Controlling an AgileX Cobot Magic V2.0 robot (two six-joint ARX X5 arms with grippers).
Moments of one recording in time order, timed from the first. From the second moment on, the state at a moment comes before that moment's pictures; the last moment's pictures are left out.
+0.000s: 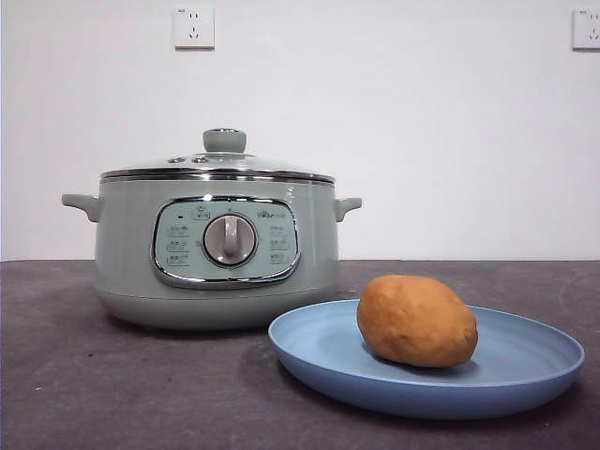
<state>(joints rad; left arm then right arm) 0.00 0.00 0.02 -0.18 0.13 0.08 0.08 0.07 0.14 -0.10 -0.12 0.09</state>
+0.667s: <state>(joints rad) 0.00 0.00 0.02 -0.18 0.13 0.08 0.08 0.00 0.02 -0.17 -0.07 0.14</state>
